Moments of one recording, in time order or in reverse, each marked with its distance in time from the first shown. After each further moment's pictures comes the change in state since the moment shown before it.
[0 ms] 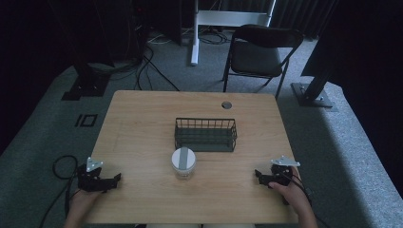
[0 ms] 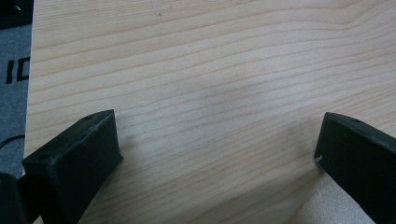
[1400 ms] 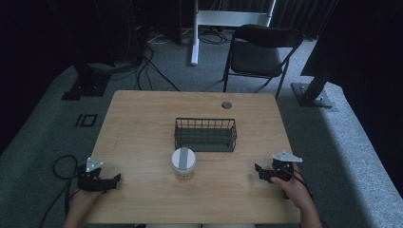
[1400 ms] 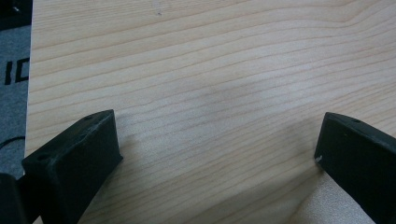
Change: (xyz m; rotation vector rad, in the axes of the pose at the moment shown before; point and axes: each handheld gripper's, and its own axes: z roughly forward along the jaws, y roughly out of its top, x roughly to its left) left arm 0.001 0.000 0.000 0.000 -0.008 0.008; right arm 0.001 0.021 -0.010 -0.077 0.013 -0.025
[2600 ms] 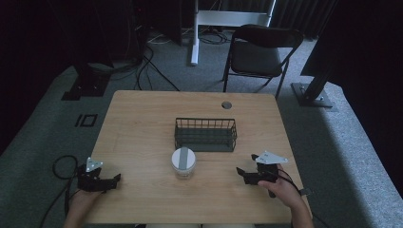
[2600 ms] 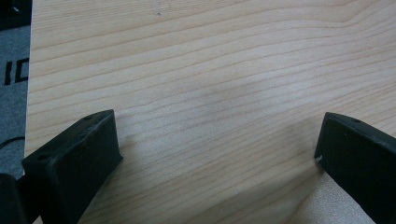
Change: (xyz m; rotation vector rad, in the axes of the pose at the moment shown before) left arm 0.000 0.000 0.000 0.000 -0.001 0.001; right arm 0.052 0.021 0.000 -0.088 0.231 -0.146
